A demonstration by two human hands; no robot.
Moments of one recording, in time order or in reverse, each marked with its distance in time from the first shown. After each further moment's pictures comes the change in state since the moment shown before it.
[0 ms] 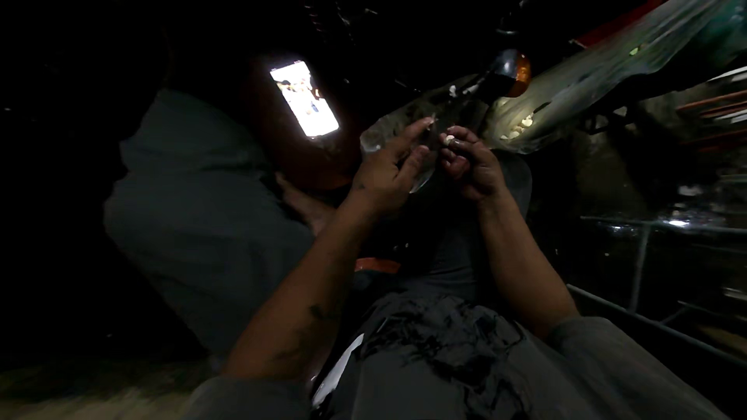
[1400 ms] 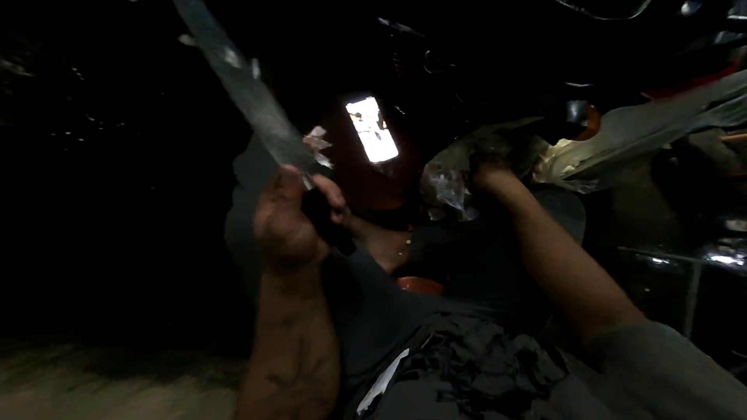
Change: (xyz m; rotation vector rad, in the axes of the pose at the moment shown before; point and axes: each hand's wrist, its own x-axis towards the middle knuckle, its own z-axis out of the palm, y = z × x) left_hand -0.086 -0.041 -0.149 -0.776 0.480 0.042; right_hand 0.083 0.024 0.057 -2.018 0.067 0.516
